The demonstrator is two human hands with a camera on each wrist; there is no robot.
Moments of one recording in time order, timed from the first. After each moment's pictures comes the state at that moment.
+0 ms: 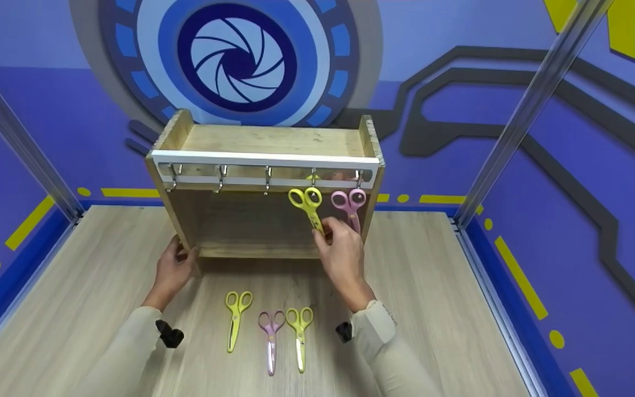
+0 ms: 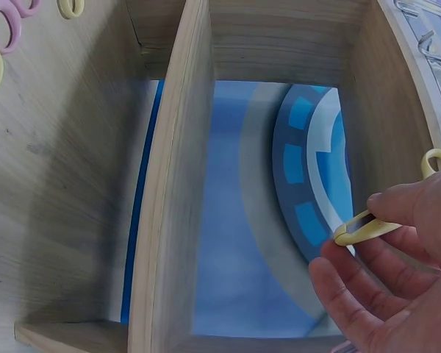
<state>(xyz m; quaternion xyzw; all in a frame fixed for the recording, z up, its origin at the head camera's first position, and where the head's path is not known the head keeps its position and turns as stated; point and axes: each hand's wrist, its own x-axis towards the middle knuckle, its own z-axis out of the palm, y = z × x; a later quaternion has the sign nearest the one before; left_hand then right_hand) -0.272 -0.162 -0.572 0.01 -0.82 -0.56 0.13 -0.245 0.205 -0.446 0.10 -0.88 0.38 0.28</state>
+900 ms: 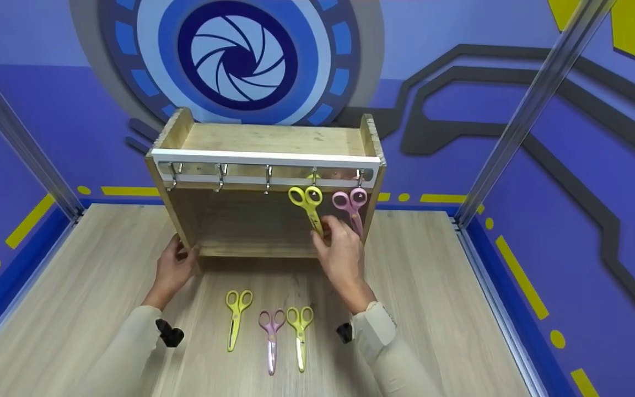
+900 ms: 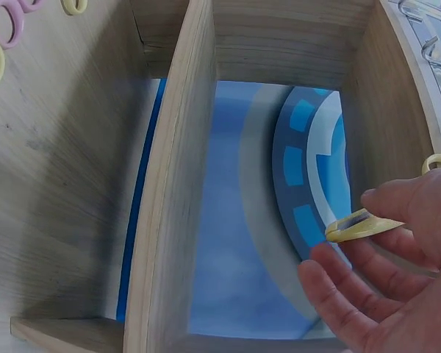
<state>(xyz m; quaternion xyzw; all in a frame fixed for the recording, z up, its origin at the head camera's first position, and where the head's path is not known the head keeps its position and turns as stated) -0.271 -0.161 -0.572 0.02 -0.82 -0.55 0.14 -0.242 0.203 -0.447 0.10 -0.89 0.37 0.25</state>
